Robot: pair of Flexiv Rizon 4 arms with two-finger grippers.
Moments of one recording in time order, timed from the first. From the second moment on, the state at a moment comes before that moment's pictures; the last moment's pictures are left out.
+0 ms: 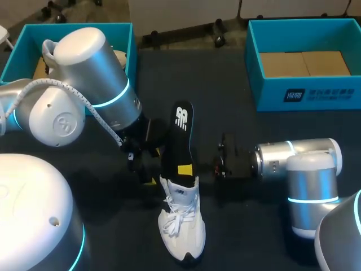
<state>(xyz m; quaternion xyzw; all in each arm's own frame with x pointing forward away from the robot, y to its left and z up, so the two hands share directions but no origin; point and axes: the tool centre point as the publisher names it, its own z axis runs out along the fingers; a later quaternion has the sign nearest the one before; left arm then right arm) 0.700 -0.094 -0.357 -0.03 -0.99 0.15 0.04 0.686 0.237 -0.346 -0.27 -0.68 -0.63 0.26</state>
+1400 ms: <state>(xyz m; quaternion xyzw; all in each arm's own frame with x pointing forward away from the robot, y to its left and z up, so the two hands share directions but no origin) 0.700 -0.094 -0.357 -0.03 -0.99 0.15 0.04 0.716 0.252 -0.311 -0.23 -0.70 -0.63 0.24</state>
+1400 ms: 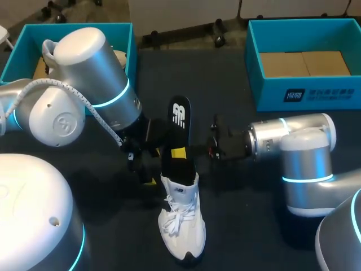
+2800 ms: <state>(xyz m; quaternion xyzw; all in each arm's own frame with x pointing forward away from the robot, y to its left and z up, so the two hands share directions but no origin) 0.700 -0.094 -0.357 -0.03 -0.99 0.15 0.04 0.701 0.258 -0.316 -0.22 -0.71 -0.61 0.26</state>
